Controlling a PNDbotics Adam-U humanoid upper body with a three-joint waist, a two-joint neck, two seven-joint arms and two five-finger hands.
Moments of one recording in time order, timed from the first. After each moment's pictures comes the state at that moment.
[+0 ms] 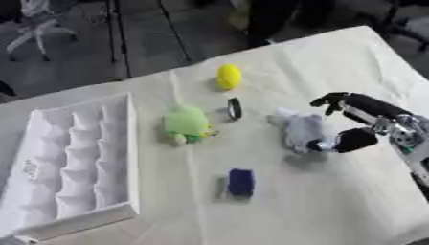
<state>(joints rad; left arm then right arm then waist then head) -0.05 0.18 0.35 -1.91 0.11 -0.32 0.10 -0.59 -0.69 0.21 -1.18 0.58 -0.32 0.30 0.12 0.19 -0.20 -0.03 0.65</state>
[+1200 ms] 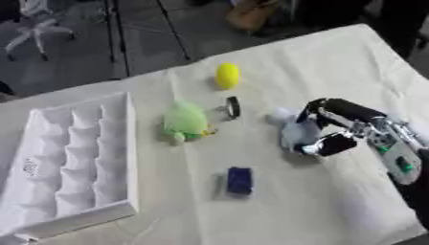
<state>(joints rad) -0.05 0.18 0.34 -1.91 0.11 -0.32 0.09 -0.62 -0.64 0.24 -1.13 0.66 -0.33 0.24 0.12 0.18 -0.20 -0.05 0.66</state>
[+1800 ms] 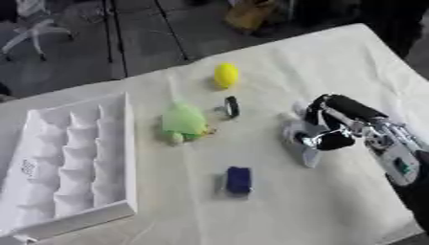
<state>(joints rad) -0.05 0.18 0.34 -1.91 0.11 -0.32 0.09 -0.61 -0.64 0.24 -1.13 0.65 -0.29 0.16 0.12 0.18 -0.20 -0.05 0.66</state>
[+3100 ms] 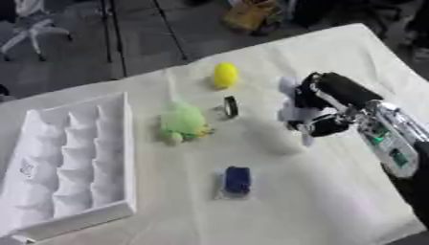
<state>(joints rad) -0.05 0.18 0.34 -1.91 0.11 -0.32 0.09 -0.62 -0.67 0.26 -1.37 0.70 -0.29 0.11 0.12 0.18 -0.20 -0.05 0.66</state>
